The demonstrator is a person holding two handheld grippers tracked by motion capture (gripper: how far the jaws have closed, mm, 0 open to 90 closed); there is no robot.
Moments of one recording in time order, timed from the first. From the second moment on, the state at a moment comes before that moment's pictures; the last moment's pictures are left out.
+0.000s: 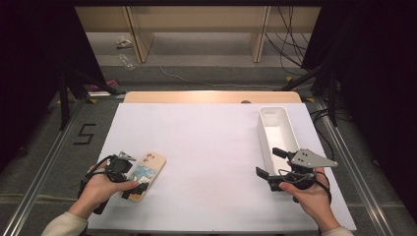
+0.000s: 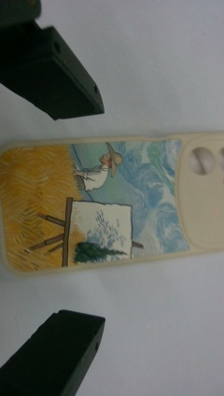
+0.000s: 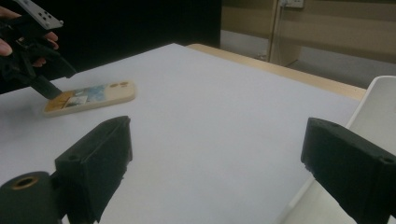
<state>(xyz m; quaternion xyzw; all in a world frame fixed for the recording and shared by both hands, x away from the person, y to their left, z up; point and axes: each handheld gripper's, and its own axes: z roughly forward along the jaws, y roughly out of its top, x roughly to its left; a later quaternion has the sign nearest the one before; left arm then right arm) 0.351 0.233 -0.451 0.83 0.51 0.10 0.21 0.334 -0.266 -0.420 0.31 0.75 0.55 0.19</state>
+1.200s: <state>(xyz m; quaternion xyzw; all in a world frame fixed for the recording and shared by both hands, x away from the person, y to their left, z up) 0.376 0.220 -0.474 0.84 0.52 0.06 0.13 0.333 -0.265 -0.419 0.31 0.75 0.55 0.19</state>
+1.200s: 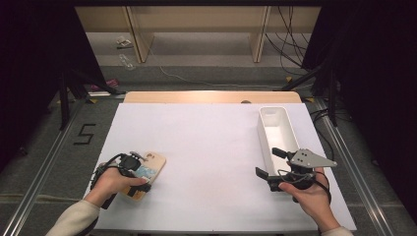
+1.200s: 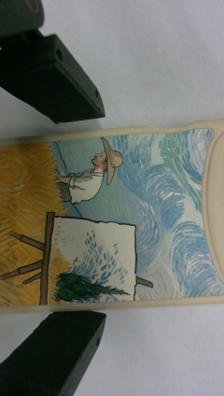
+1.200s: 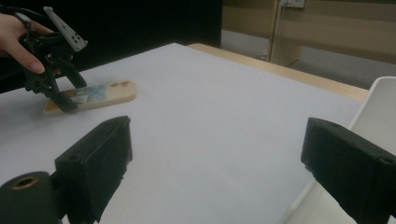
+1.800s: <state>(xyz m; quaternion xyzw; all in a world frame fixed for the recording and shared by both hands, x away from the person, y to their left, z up) 0.379 0.218 -0.476 0.84 0.52 0.06 0.11 0.333 -0.265 -0.419 0.31 0.75 0.55 0.19</state>
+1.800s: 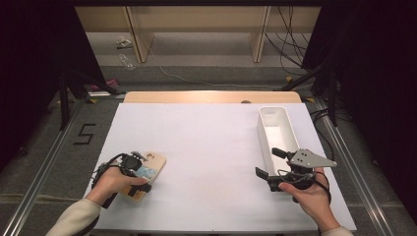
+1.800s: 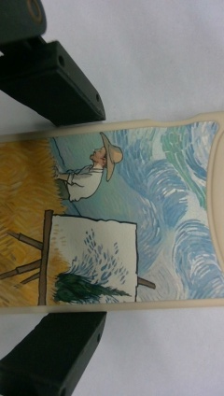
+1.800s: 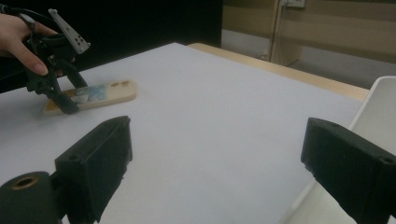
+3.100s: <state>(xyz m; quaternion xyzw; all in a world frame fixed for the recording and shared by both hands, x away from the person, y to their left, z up) 0.378 0.217 -0.473 0.84 0.53 0.06 0.11 0.333 -0.265 -0.419 0.31 0.75 0.55 0.19</state>
